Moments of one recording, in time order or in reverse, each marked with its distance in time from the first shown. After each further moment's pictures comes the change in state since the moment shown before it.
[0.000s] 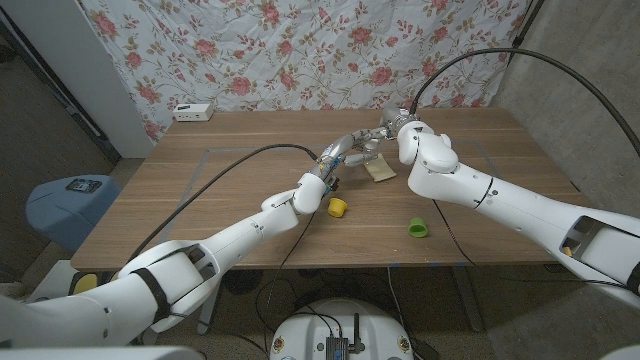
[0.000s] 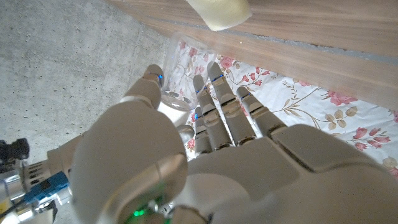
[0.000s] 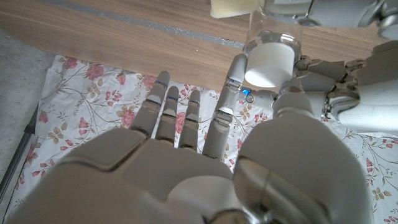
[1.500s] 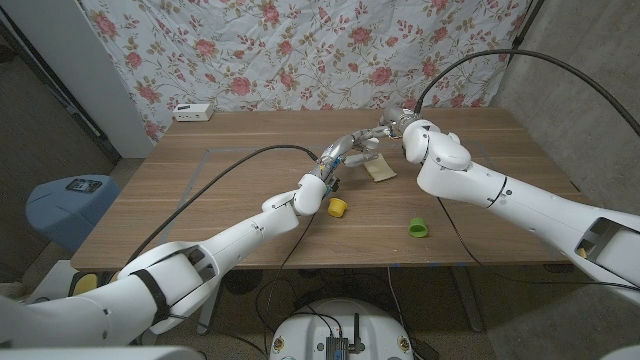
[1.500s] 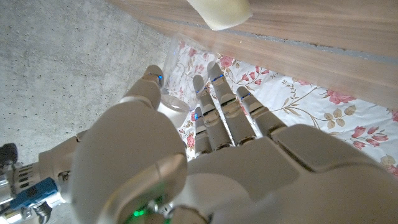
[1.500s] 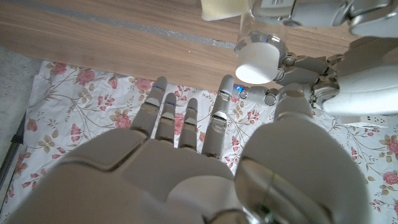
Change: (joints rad) left arm 0.011 0.007 0.002 -0.022 0.002 0.015 0.009; left_hand -0.002 -0.002 0.000 0.000 0.003 0.000 0.000 0.000 0.000 0.000 0.000 0.000 0.000 0.000 0.000 0.000 0.000 0.000 0.000 0.000 0.000; right arm -0.027 -0.069 0.055 -0.080 0.103 0.052 -0.007; right_hand -0.098 -0.019 -0.032 -0.001 0.004 -0.362 0.058 -0.155 0.012 -0.143 0.045 -0.047 0.000 -0.099 0.061 -0.043 0.000 -0.108 0.058 -0.031 0.000
